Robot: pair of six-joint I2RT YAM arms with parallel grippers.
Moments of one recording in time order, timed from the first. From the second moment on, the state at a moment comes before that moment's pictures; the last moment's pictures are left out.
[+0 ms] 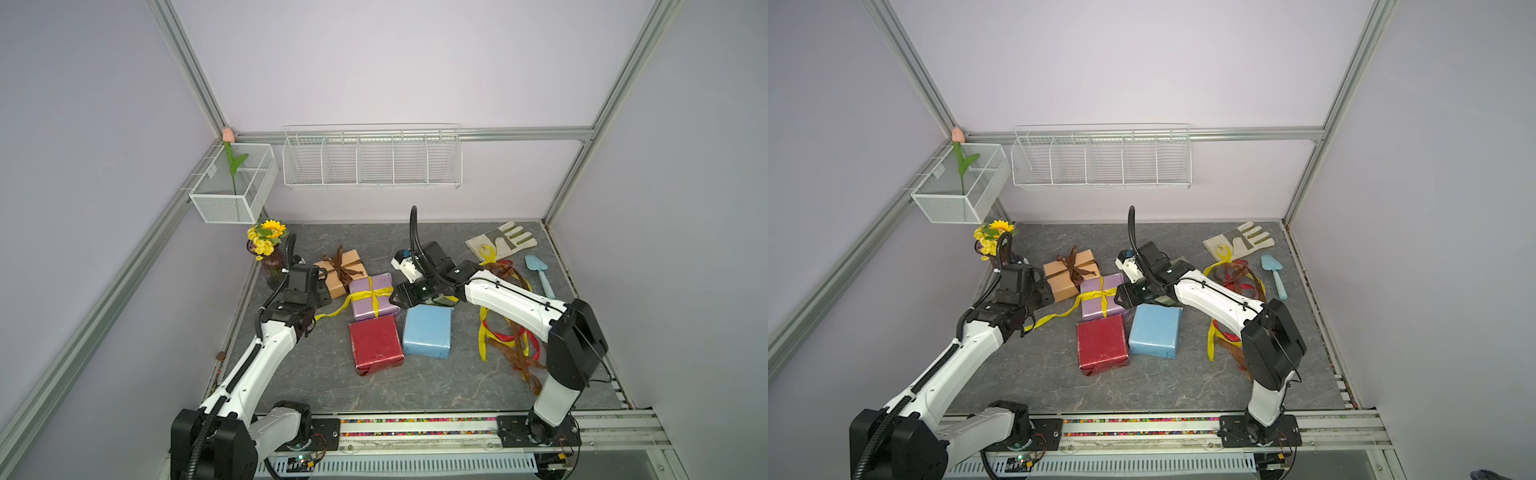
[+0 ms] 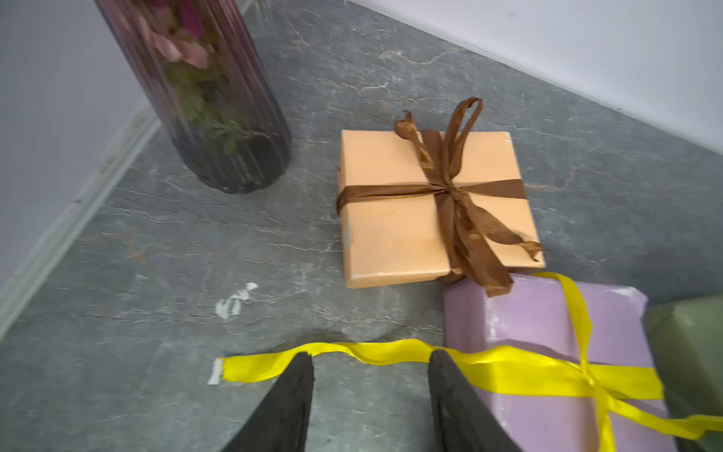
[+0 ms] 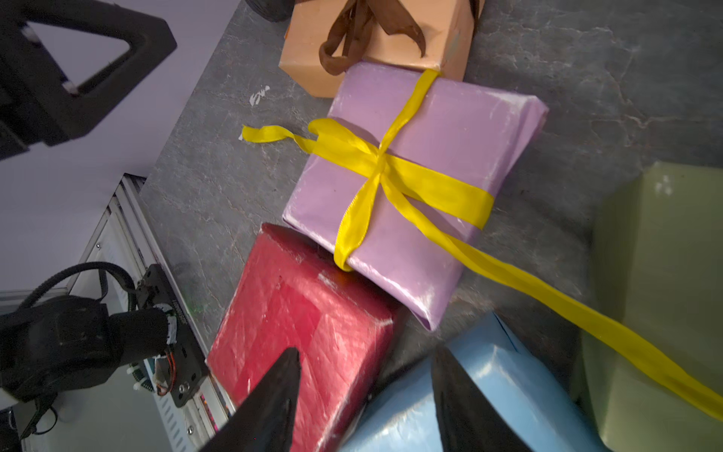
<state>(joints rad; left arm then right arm) -0.23 1.13 0.82 -0.44 -0.19 -0.45 0.77 1.81 1.46 -0.55 -0.35 0.27</state>
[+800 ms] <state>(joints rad) -0.29 1.31 0.78 -0.30 0.05 -0.43 0.85 2.11 1.71 -0.54 -0.21 0.28</state>
